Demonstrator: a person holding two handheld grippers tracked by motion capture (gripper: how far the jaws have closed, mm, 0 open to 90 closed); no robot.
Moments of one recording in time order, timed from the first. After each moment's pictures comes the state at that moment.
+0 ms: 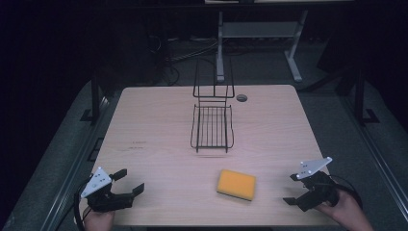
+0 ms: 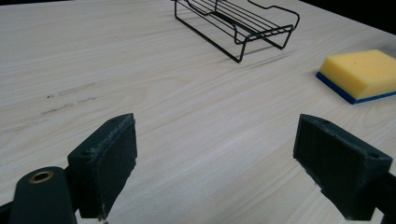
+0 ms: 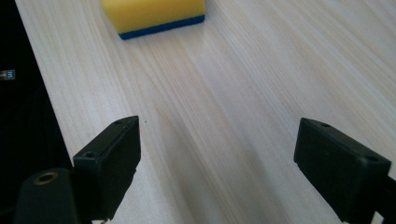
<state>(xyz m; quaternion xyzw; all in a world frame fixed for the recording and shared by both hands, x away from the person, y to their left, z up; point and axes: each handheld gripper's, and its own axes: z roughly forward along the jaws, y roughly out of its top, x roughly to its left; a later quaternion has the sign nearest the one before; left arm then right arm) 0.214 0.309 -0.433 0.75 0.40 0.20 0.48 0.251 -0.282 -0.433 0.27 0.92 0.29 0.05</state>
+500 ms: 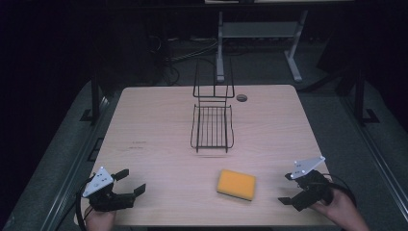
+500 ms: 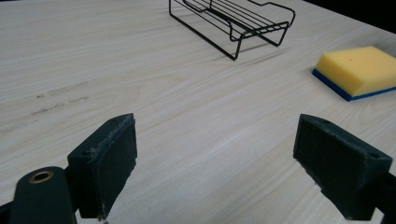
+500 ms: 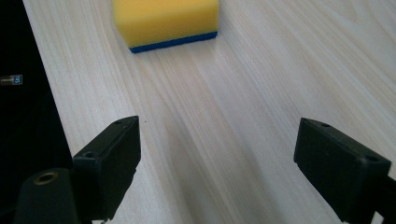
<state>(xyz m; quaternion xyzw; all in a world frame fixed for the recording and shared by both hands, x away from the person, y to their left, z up) 0.216 0.306 -0.436 0.76 0.39 0.19 0.48 0.253 -0.266 -0.431 0.25 0.92 0.29 0.05</state>
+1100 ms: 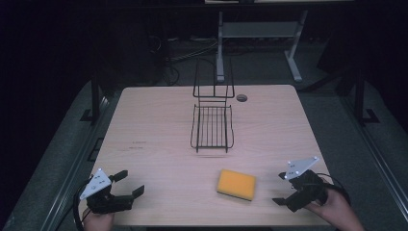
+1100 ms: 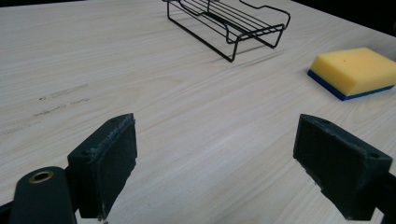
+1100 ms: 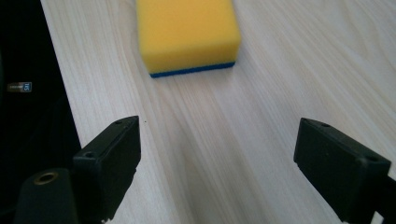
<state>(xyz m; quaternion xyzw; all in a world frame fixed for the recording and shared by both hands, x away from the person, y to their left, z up) 0.210 0.310 -0.433 0.75 0.39 0.19 0.49 0.250 -0.247 -0.421 0.22 0.93 0.29 0.06</state>
